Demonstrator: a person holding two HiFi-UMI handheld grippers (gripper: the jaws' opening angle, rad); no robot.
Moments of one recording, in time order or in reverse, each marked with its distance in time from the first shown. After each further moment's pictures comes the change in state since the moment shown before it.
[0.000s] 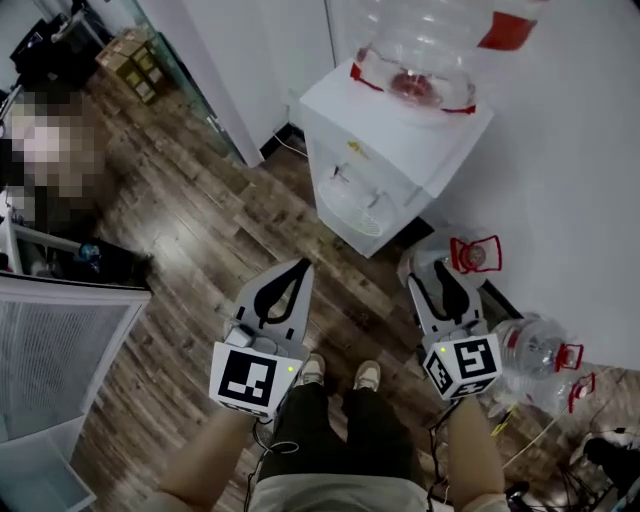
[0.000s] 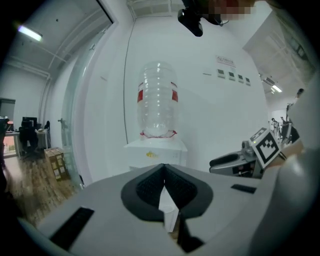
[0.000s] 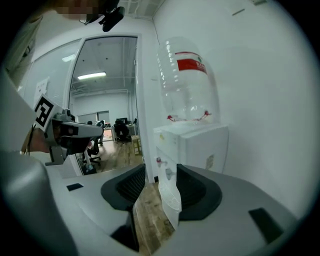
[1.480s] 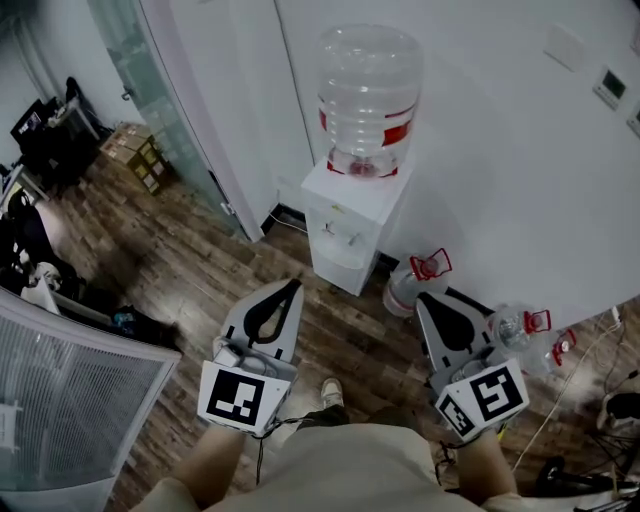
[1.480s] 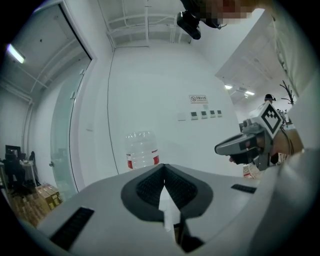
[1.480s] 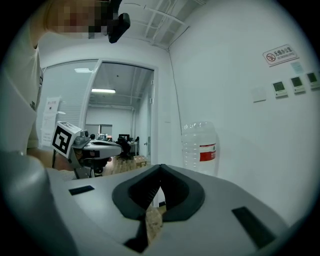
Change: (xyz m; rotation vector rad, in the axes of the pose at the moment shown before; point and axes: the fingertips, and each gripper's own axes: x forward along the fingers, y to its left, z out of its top) left arm -0.230 -0.049 0.261 0.163 -0.192 -0.156; right arm -0.258 0.179 0.280 -0.086 -0.188 -0.031
